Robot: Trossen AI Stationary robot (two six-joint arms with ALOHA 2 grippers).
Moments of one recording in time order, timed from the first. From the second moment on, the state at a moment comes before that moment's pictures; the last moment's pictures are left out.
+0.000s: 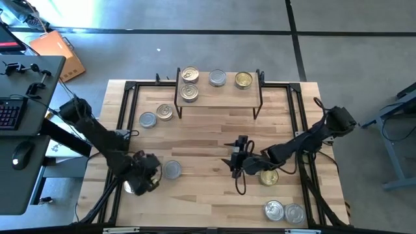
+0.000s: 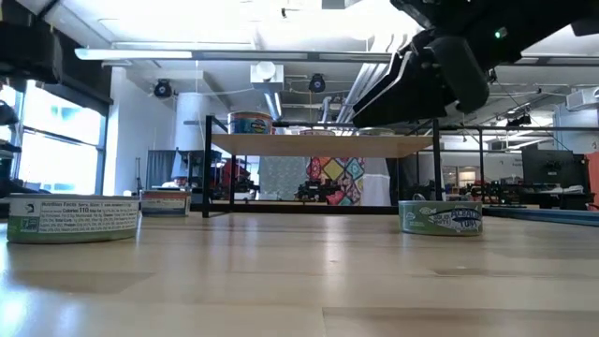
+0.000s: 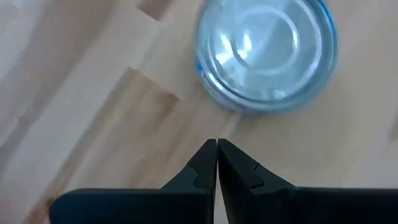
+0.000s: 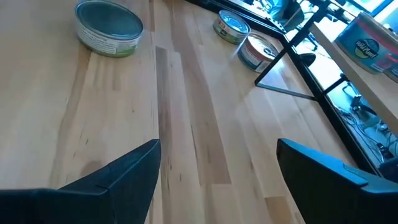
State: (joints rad) left arm -0.84 1.37 0.67 -0.72 -0.43 -1.38; right arm 0.43 1.59 0.77 0.20 0.72 -0.05
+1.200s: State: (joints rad) left arm -0.77 1.63 0.86 -0.46 -0.81 -0.66; right arm 0.22 1.97 0.94 0.71 -0.13 -0.33
